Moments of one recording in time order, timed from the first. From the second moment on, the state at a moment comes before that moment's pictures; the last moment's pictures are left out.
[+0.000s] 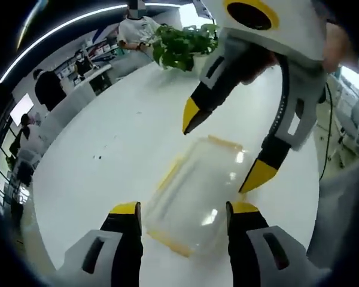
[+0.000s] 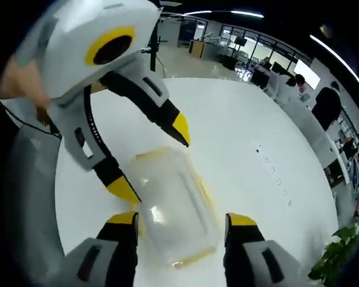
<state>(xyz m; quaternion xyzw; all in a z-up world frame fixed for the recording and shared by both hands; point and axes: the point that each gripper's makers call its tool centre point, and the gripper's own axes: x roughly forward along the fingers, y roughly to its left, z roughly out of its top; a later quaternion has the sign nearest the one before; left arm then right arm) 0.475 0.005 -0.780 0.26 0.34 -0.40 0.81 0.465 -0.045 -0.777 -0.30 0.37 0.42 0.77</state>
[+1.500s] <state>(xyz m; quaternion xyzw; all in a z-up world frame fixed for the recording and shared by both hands) 0.489 0.010 -0.766 0.01 0.30 -0.28 0.91 0.467 -0.057 -0.786 -0.11 0.37 0.23 0.89</state>
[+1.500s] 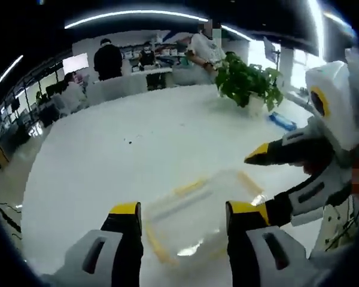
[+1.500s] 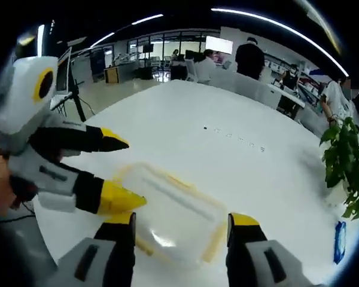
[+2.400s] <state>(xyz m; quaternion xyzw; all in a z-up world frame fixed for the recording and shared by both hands) 0.481 0.043 -0.794 -0.09 0.33 -0.24 0.91 0.462 -0.065 -0.798 0.02 0.34 0.21 0.92</state>
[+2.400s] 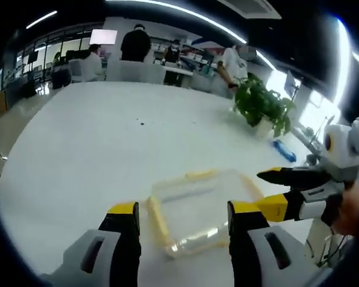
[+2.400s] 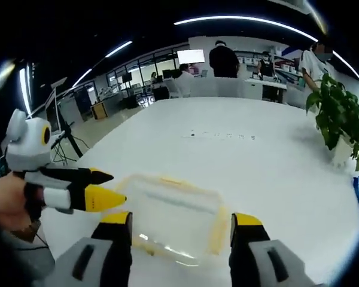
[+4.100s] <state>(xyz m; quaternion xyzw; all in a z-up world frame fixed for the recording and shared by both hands) 0.475 0.025 -0.825 -0.15 0.35 -0.23 0.89 0.472 -0.068 -0.823 0.07 0.34 0.18 0.92</state>
